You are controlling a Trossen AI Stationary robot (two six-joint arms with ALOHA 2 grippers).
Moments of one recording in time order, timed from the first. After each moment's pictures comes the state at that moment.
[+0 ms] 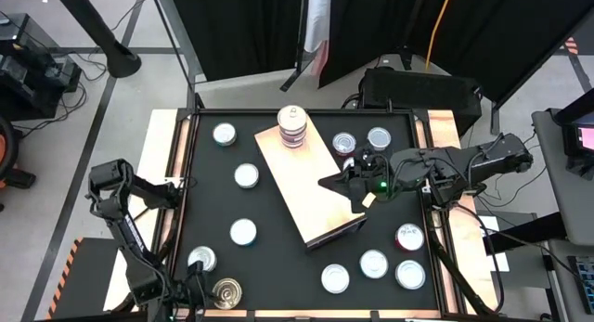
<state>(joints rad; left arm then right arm) -1.21 1.66 1.02 -0.46 -0.53 -1.41 0.30 1.30 1.43 -0.32 0.31 0.93</state>
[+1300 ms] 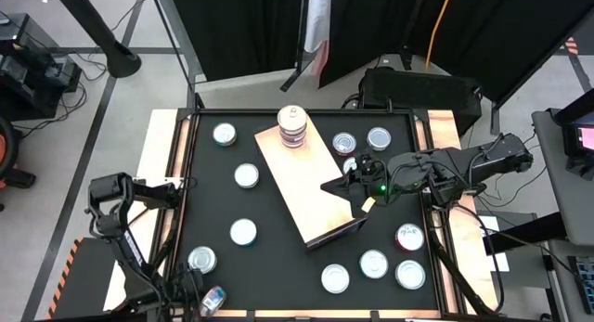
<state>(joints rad) -1.28 1.77 1.02 -0.63 -0.39 -1.72 0.31 1.30 1.43 -0.40 0.30 0.92</state>
